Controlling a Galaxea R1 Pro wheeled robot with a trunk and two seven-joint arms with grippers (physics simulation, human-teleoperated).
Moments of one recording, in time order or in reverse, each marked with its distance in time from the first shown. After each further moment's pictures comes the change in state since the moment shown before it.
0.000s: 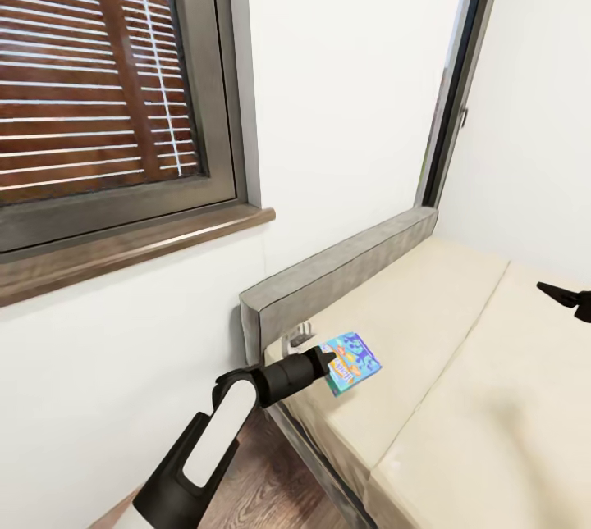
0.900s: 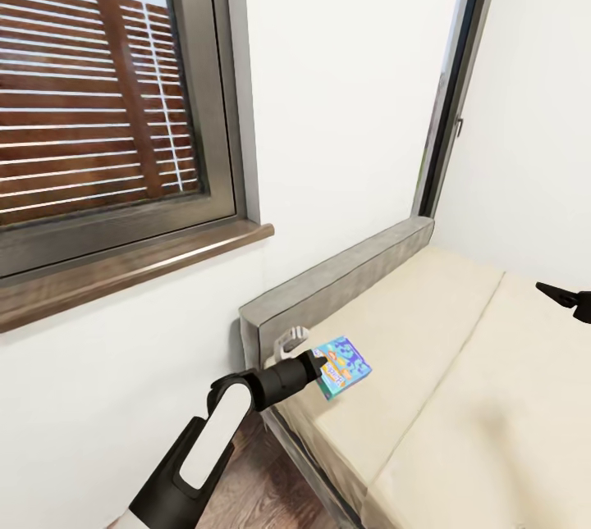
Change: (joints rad) left arm 0.016 0.005 0.037 0.032 0.000 -0.007 0.004; right arm 0.000 0.006 -0.001 0.000 0.000 -0.001 0.000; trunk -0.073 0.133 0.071
